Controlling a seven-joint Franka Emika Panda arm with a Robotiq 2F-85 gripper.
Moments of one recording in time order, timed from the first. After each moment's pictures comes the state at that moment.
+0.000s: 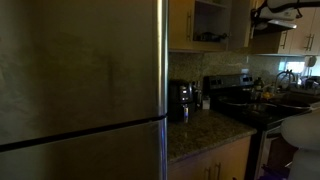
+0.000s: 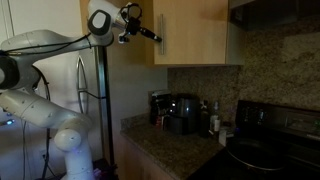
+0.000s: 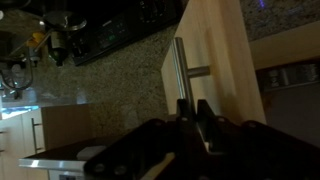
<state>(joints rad) -0.36 -0.90 0.02 -2.10 -0.17 2.35 0.37</state>
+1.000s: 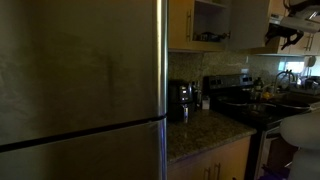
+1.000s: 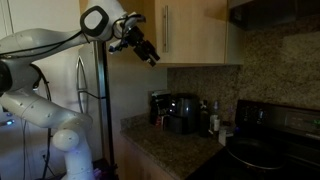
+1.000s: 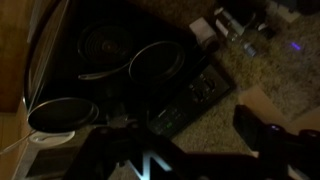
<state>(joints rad) -0.41 -0.91 -0.16 -2.16 -0.03 1.99 0.42</state>
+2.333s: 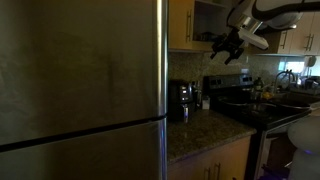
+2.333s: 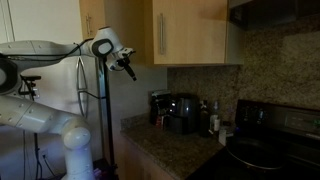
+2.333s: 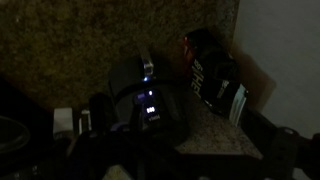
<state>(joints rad) -0.03 -0.97 0.18 -2.34 0.28 2.01 0.30</state>
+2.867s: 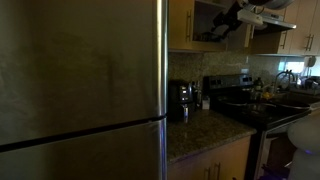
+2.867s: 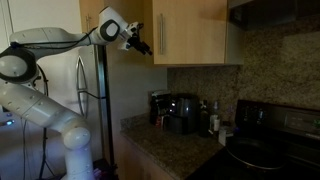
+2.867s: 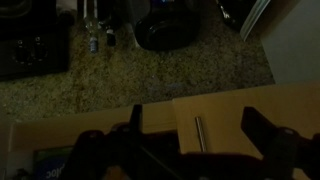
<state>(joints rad) -0.04 -0.76 0.11 -2.03 0.07 2.23 0.15</state>
